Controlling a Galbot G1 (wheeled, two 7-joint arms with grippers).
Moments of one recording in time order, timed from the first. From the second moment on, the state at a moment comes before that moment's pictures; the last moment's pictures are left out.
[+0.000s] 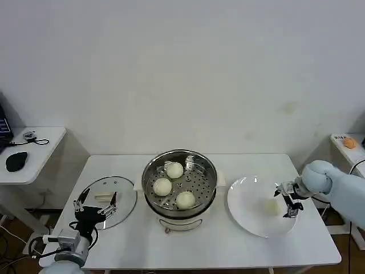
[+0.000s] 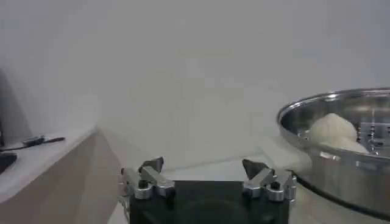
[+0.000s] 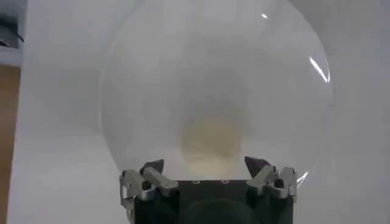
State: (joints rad) left arm 1.54 -1.25 -0.66 -2.13 -0.16 0.28 -0.02; right arm -0.08 0.52 -0.82 1.33 -0.15 -0.13 -1.00
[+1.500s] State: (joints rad) left arm 1.53 -1.24 -0.65 -2.14 -0.14 0.27 -0.02; right arm 0.30 0.51 -0.95 1.48 0.09 -0.26 -1.01
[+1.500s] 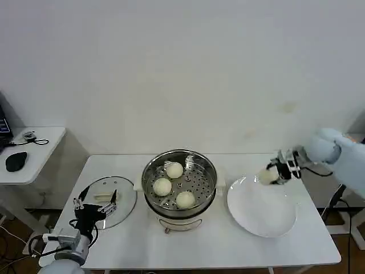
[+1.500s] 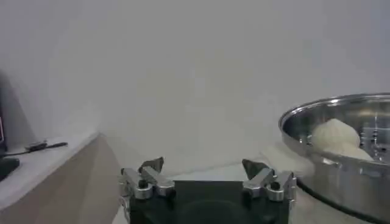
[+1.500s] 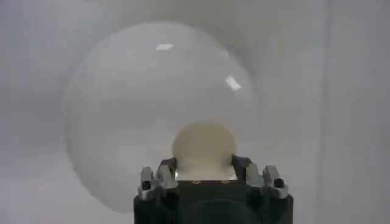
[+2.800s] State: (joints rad) left arm 1.54 -1.25 -0.71 -2.12 -0.15 0.26 -0.02; right arm 0.46 0.94 -1.22 1.51 0.50 -0.61 -0.78
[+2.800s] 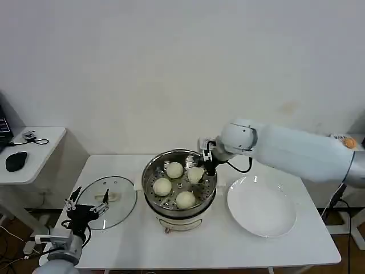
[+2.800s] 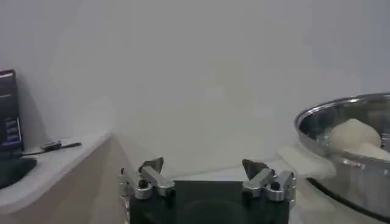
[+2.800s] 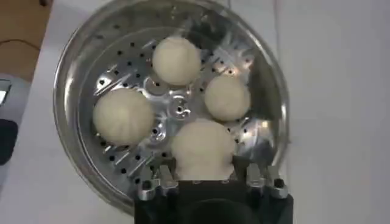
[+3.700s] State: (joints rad) left arm 1.54 -1.27 -0.71 -2.11 -0.15 0.25 -0.02; right arm 0.41 0.94 -1.17 1.50 0.39 -0.63 -0.75
